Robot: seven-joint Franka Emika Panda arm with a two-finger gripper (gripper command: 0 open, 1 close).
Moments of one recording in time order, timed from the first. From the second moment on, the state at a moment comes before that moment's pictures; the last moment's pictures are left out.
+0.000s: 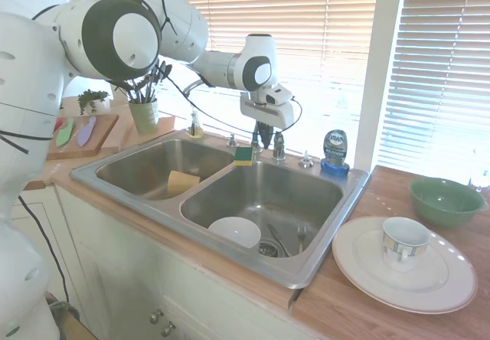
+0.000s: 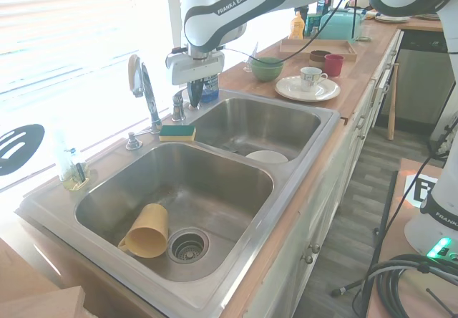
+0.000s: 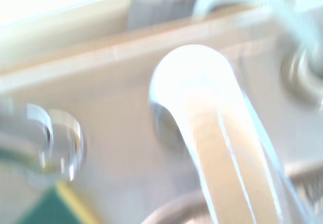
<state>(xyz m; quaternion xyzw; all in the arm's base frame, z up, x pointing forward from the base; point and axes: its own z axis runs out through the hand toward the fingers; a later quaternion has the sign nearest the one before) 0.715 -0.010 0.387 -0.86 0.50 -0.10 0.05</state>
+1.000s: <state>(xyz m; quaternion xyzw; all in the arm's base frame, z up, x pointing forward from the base) 0.719 -0.017 0.398 -0.85 0.51 -0.13 0.05</state>
